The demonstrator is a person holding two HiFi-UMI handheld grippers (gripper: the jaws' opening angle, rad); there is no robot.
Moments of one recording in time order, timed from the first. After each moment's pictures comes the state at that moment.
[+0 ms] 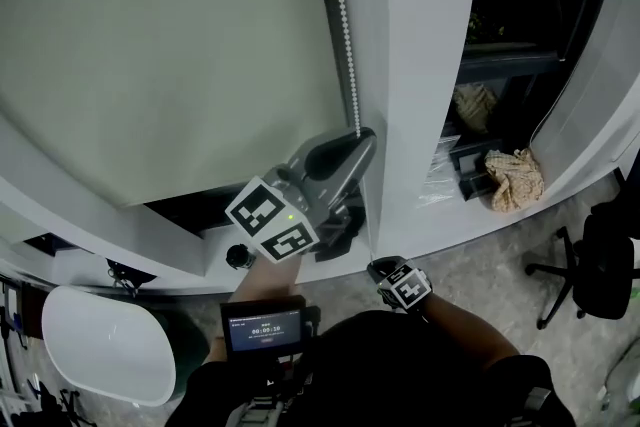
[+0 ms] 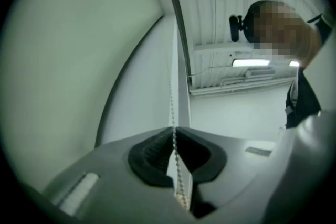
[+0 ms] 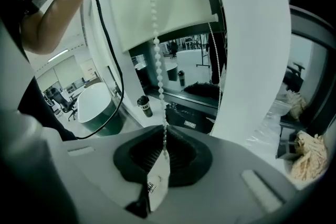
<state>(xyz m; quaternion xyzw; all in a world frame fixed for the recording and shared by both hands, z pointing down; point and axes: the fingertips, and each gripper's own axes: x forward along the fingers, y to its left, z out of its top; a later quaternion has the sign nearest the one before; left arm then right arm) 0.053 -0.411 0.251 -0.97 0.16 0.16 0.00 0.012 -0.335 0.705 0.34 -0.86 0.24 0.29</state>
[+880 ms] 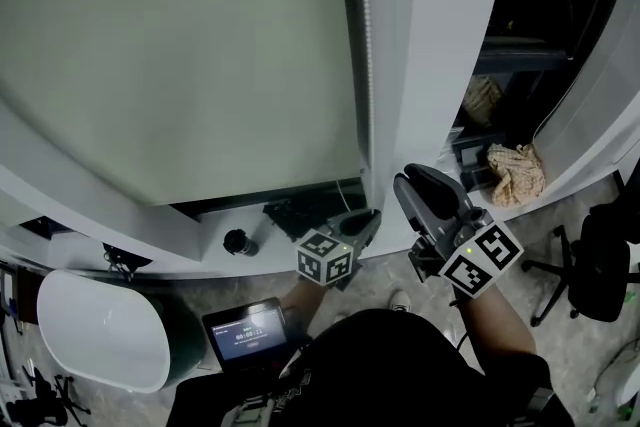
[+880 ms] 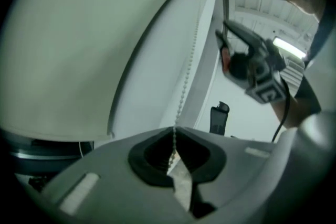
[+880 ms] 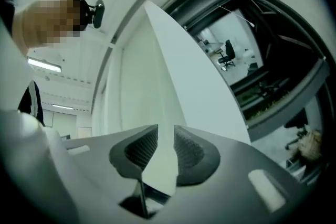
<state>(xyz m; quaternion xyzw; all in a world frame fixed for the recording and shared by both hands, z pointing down) 0.059 -0.398 0.560 -0.95 0.24 -0.04 -0.21 0.080 -0.386 0.338 0.42 -0.89 0.08 -0.16</state>
